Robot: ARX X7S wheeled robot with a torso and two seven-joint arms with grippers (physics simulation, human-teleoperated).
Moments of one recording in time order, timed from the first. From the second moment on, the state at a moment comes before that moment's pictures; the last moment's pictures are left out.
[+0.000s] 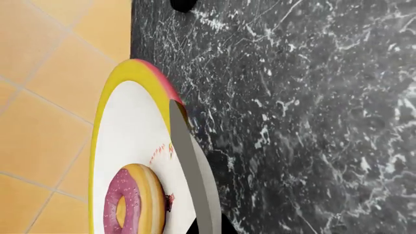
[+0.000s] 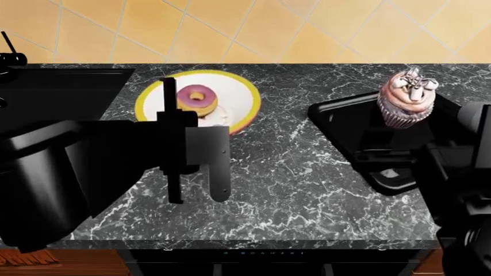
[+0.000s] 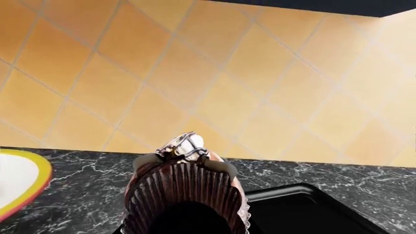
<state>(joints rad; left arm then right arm) -1.71 -0.68 1.57 0.41 -0.49 -1.00 0.30 0.57 0.79 -0.01 -0.79 1.26 0.90 0.86</state>
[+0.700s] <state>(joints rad) -1.71 -0.66 1.55 0.38 -0.48 -0.97 0.30 0.54 0.79 -0.01 -0.77 1.21 0.86 0.83</state>
